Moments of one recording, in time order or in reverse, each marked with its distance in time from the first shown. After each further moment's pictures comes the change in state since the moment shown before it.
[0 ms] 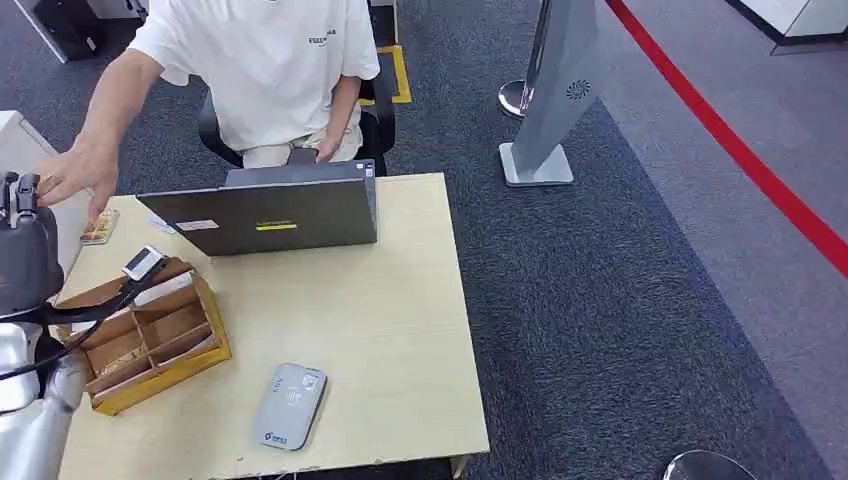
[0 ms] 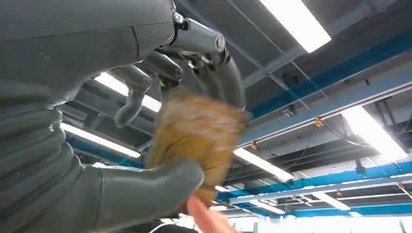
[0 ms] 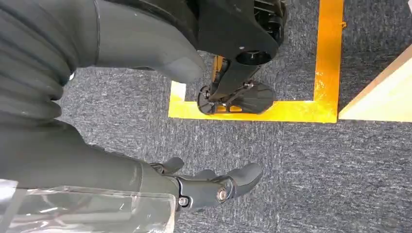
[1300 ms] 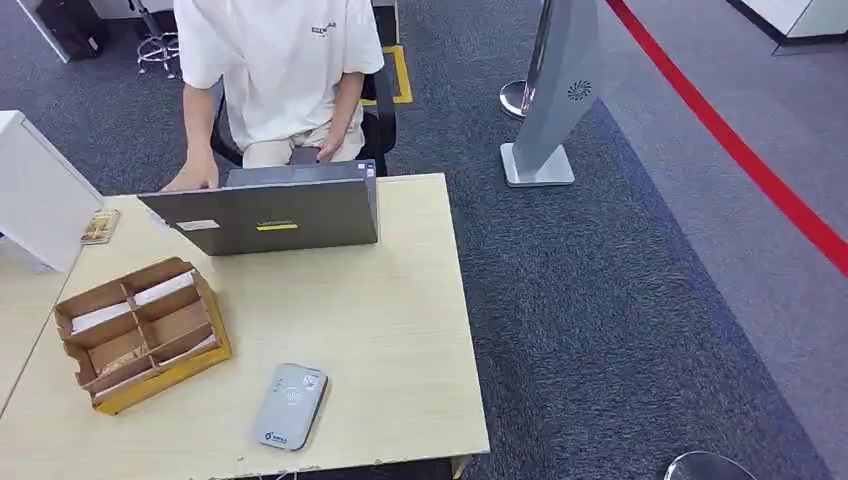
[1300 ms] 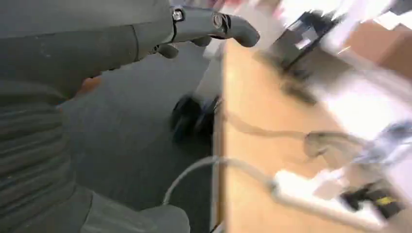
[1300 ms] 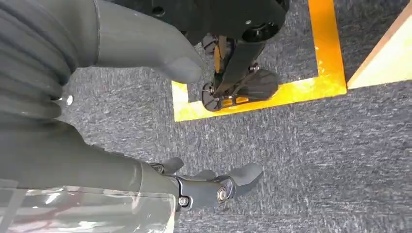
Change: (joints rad) left arm 0.450 -0.362 1.456 -0.158 0.955 -0.931 -0.631; right arm 0.042 0.015 -0.105 0.000 -0.087 -0.060 -0.033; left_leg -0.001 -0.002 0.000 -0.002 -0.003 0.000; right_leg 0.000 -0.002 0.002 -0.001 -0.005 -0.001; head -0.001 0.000
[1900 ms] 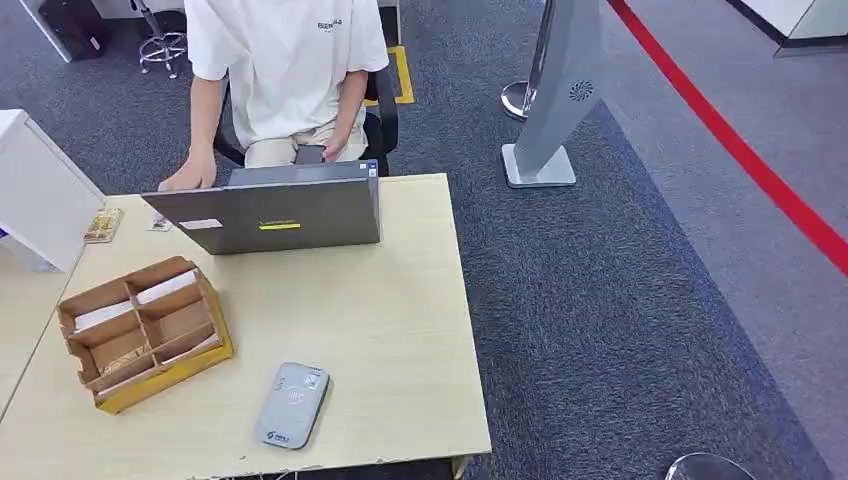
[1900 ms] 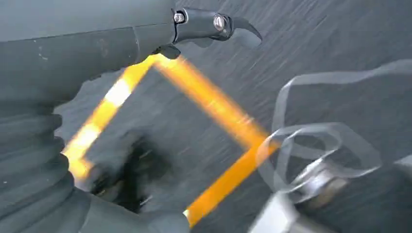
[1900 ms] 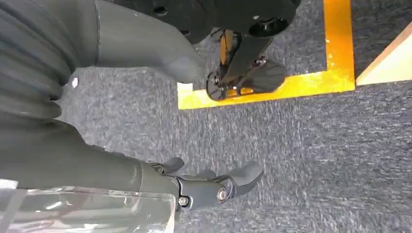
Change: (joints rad) left arm -0.099 -0.081 0.154 1.076 0.065 0.144 0.176; right arm -0.009 0.014 0.006 0.002 0.093 -0.057 0.027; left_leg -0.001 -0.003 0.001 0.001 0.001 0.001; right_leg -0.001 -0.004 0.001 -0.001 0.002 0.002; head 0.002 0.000
